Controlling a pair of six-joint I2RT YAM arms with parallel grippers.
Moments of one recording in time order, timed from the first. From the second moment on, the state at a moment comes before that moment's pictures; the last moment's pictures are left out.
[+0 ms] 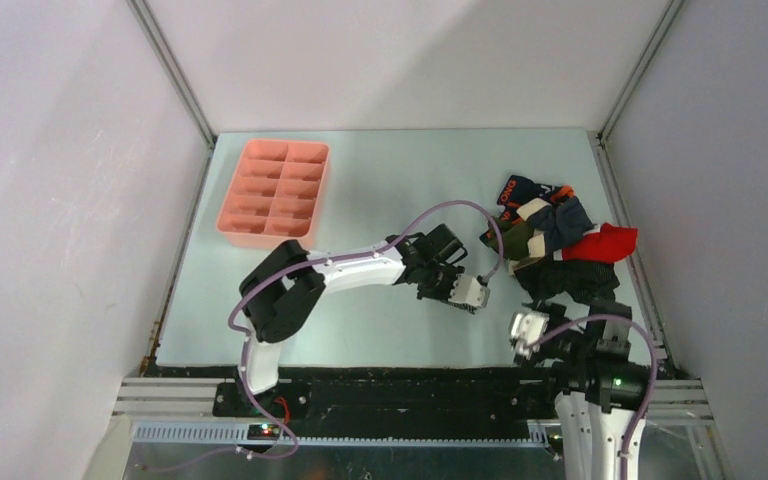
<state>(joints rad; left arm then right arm) -1.01 1.96 1.34 -0.45 0.32 0.92 -0.14 0.25 0.55 -1.06 -0.79 -1.19</state>
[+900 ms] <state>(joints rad) -0.94 2.11 1.59 -0.71 0.50 0.84 0.64 0.58 0.29 -0.44 -0.47 -1.19</state>
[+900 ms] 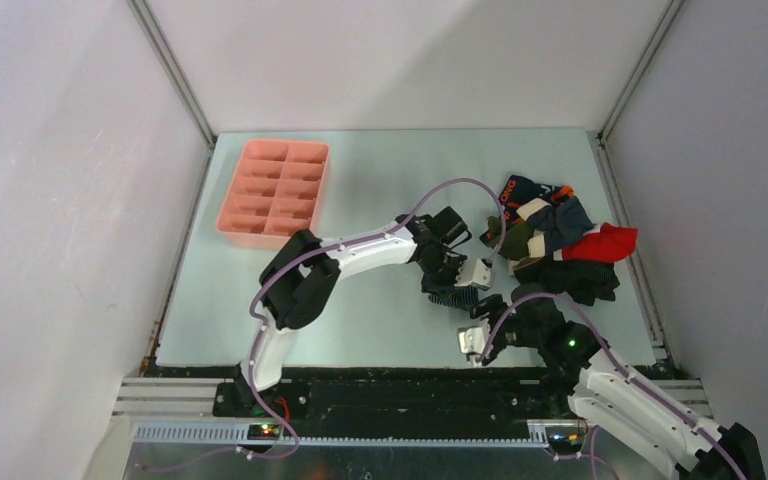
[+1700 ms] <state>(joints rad) -0.89 2.16 1.65 -0.79 0.66 0.82 0.63 1.09 0.27 0.08 -0.21 -1.23</state>
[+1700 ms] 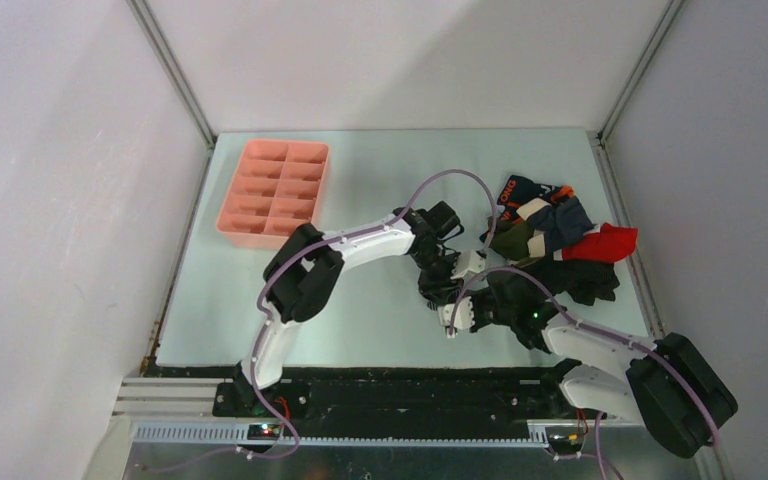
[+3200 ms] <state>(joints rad) -1.10 1.66 0.63 0.57 0.12 0.78 0.41 1.68 1.00 -0.72 -0.51 -0.92</state>
